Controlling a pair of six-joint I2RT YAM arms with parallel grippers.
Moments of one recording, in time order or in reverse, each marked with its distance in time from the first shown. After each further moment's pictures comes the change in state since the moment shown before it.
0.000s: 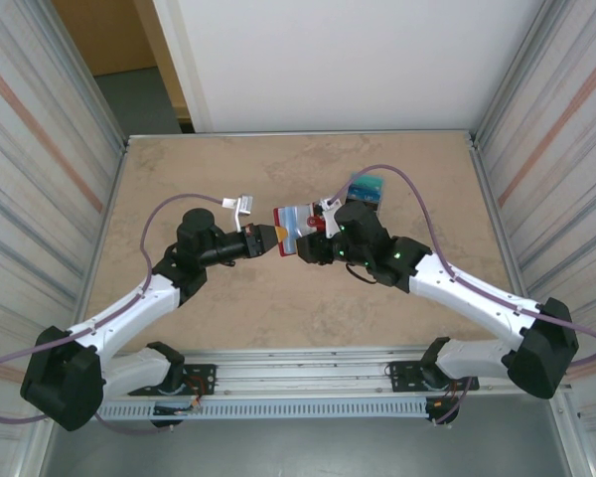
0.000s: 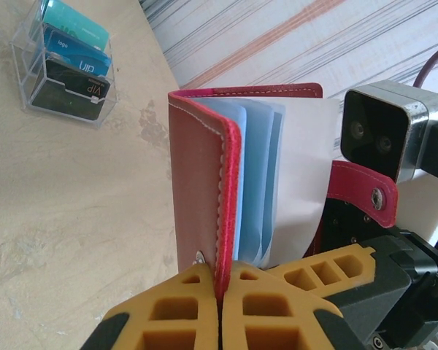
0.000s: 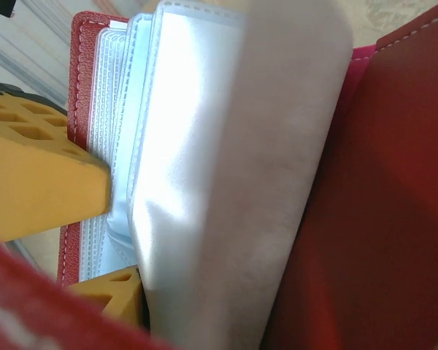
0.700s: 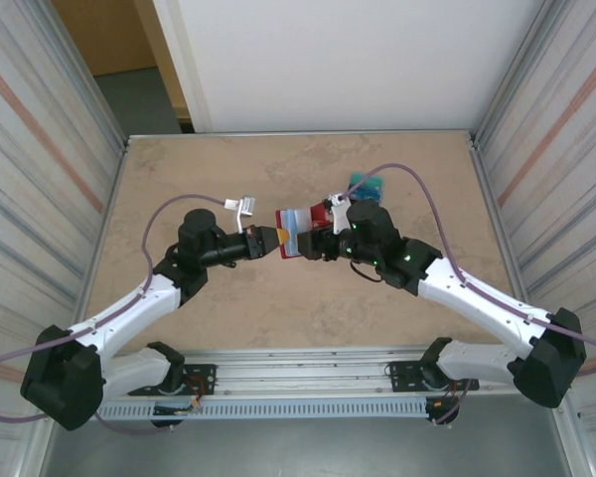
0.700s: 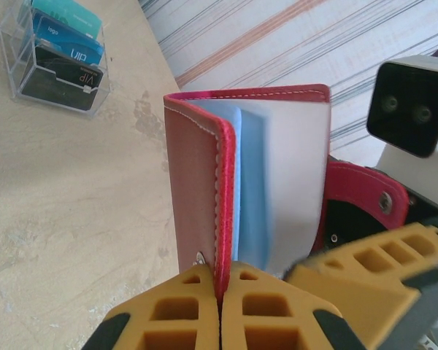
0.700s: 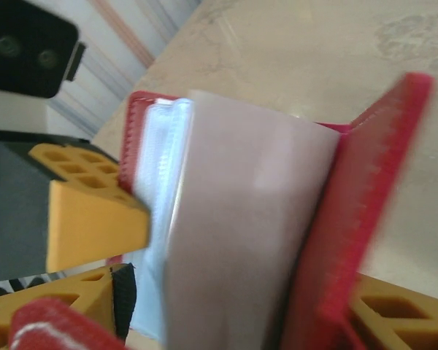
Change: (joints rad) left arm -0.007 0.007 0.000 -0.003 0.019 -0.003; right arm -0.019 -0.054 -0.026 0.062 -0.058 0.028
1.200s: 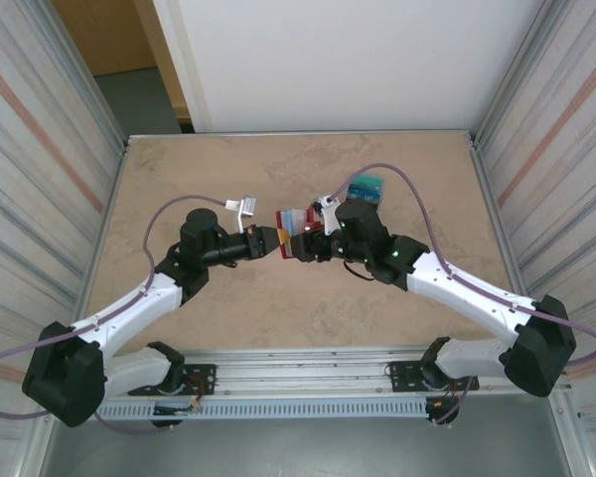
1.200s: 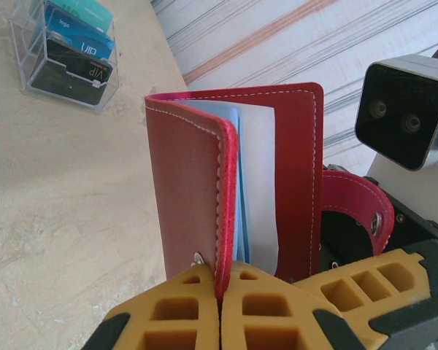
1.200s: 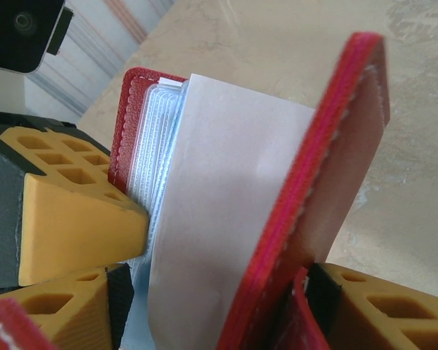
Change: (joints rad) left arm 0.000 0.015 0.000 0.000 -0.008 -0.015; right arm 0.006 0.076 0.020 0.003 -0.003 -0.030
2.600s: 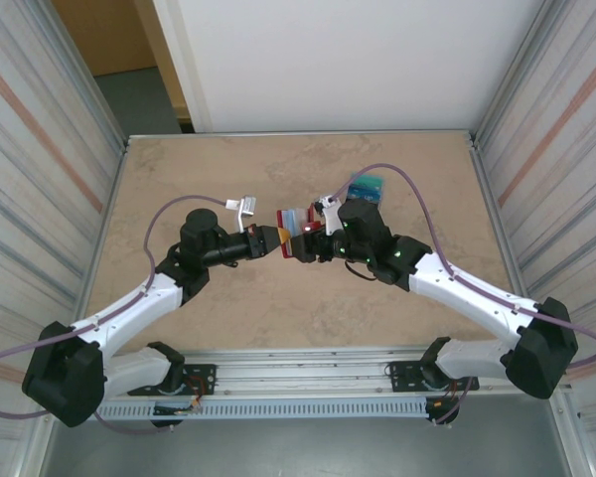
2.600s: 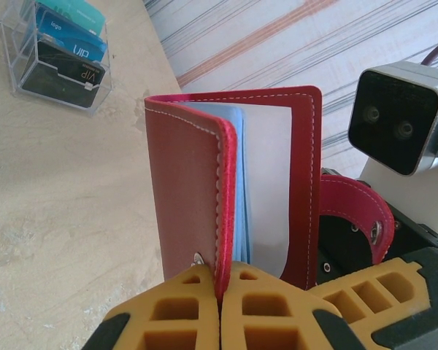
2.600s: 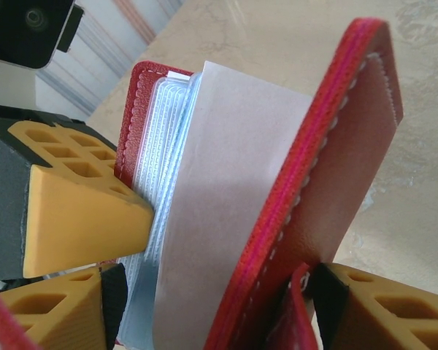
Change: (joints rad) left arm -0.006 0.000 0.000 0.023 -0.002 -0.019; right arm -0.009 -0.011 -0.009 0.005 -0.029 -0.003
